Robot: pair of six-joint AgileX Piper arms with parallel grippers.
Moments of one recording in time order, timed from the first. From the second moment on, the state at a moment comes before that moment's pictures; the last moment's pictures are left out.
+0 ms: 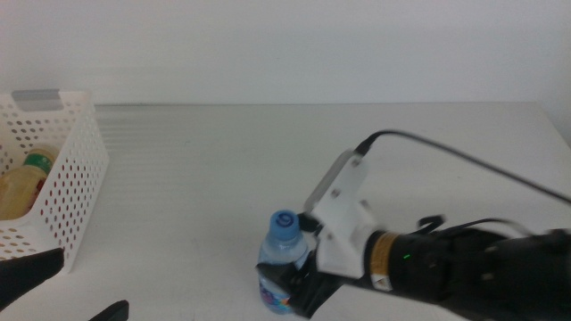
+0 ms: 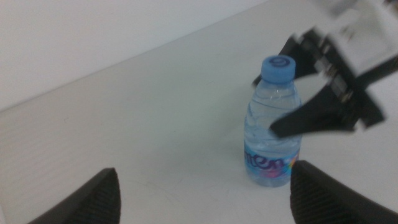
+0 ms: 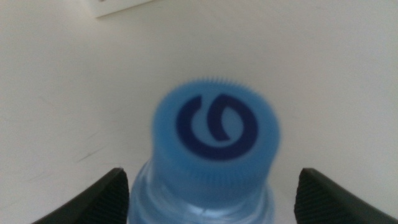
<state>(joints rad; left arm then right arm) -0.58 0.26 -0.30 -0.04 0.39 0.14 0.77 1.65 -0.71 -0.49 -0.43 0.31</state>
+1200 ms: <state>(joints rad) -0.58 0.26 -0.30 -0.04 0.39 0.14 0.65 0.32 -0.47 -0.17 0.45 0.20</state>
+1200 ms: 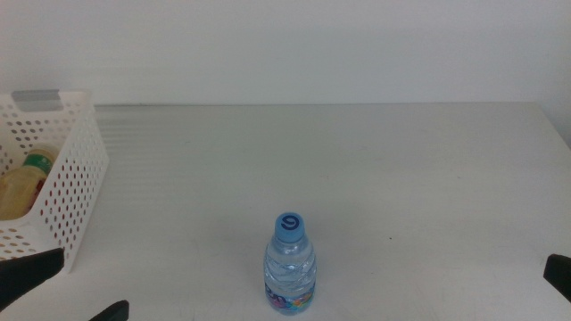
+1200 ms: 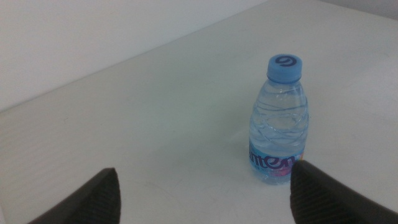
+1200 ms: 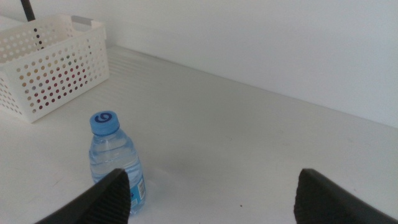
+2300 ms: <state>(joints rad) -0.58 0.39 -0.33 -0.01 0.21 0.12 0.63 0.31 -0.47 -0.02 0.52 0.05</state>
